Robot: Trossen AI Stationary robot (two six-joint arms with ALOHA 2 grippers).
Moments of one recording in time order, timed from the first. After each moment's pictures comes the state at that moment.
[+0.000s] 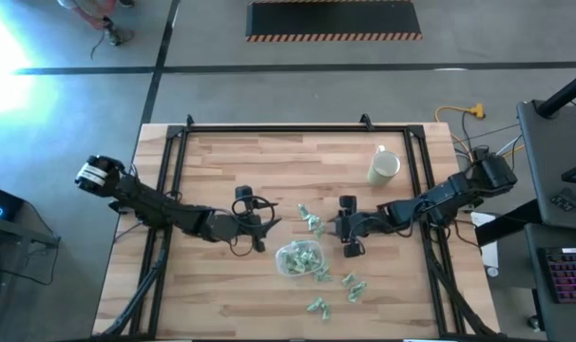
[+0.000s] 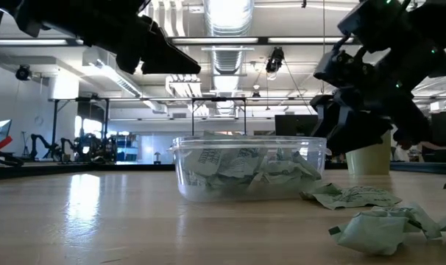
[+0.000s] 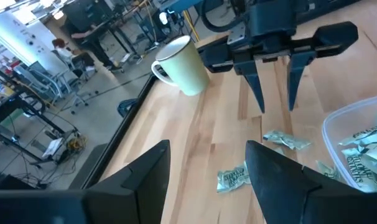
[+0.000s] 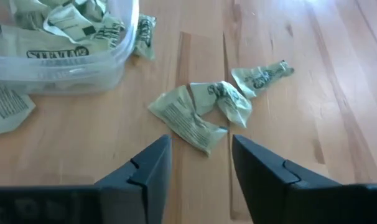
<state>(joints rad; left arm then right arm) -0.34 1.40 0.64 0.47 -0.72 0.27 0.24 1.49 0.48 0.24 0.28 -0.01</state>
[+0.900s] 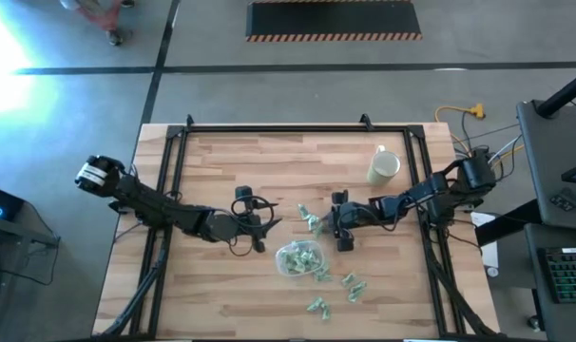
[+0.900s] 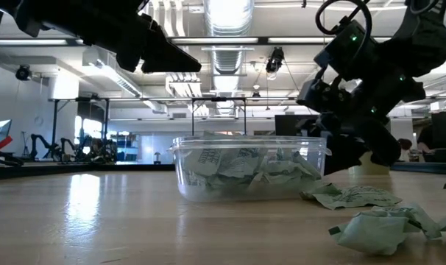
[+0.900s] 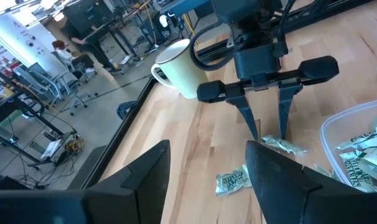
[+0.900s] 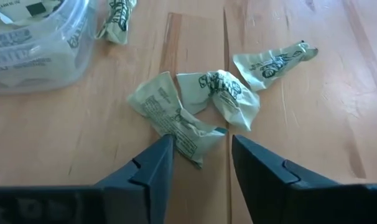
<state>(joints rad) -0.34 1.40 0.64 0.49 -0.72 0.27 0.10 1.67 0.48 0.41 0.11 -0.05</state>
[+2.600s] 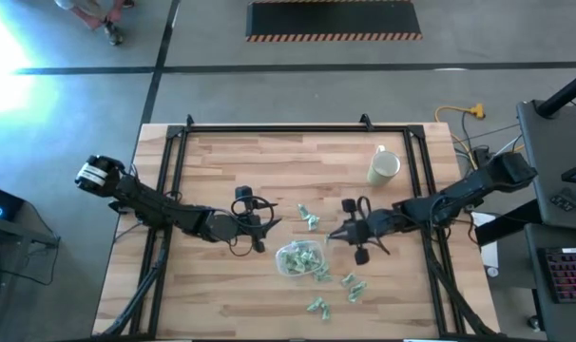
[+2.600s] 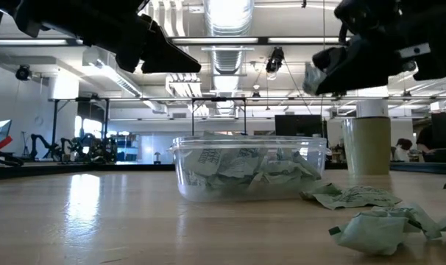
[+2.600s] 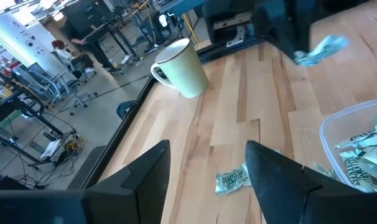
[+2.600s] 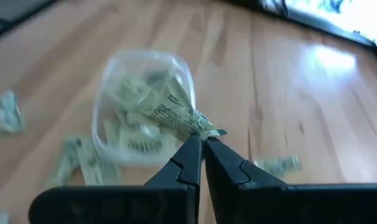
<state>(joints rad) -0.34 1.40 0.63 0.49 -0.72 0.27 0.31 1.28 0.46 0.31 0.18 -0.09</state>
